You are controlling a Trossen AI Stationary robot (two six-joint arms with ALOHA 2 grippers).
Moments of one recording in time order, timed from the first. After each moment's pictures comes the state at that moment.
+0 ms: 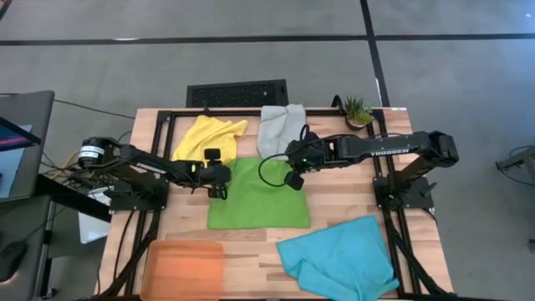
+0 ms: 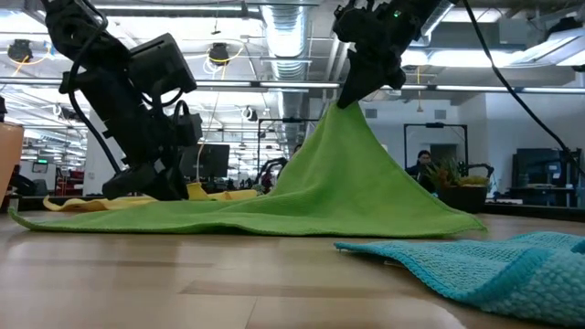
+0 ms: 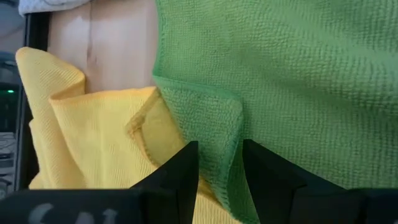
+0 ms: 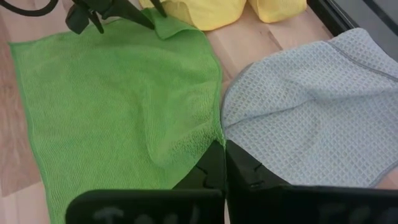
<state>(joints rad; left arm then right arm) 0.06 1.43 0.49 -0.10 -0.49 0.25 -0.03 1.52 1.19 -0.58 0.24 0.25</state>
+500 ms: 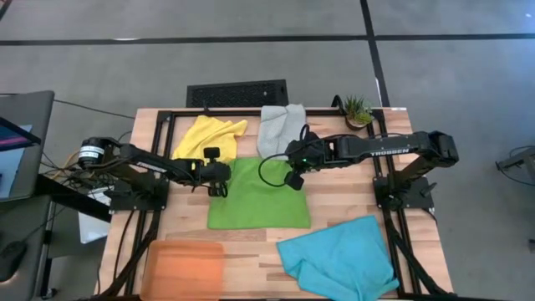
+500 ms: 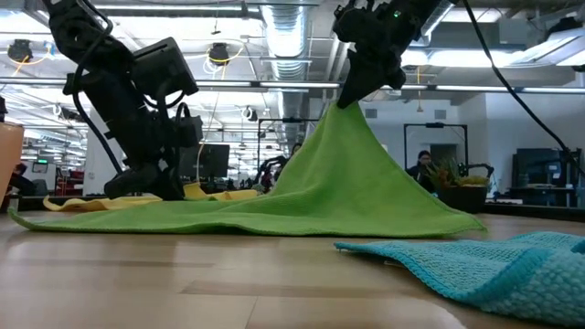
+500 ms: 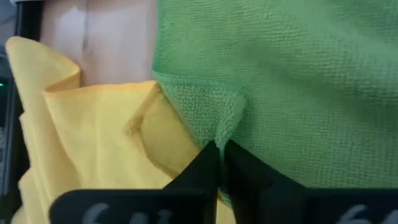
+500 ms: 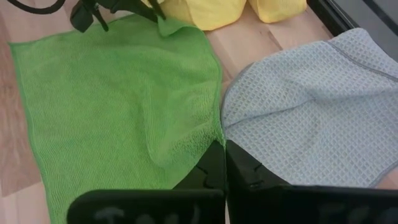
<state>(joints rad) 0.09 1.43 0.49 -0.10 -0.45 0.25 -0.03 1.52 1.19 -0.58 0.24 0.25</state>
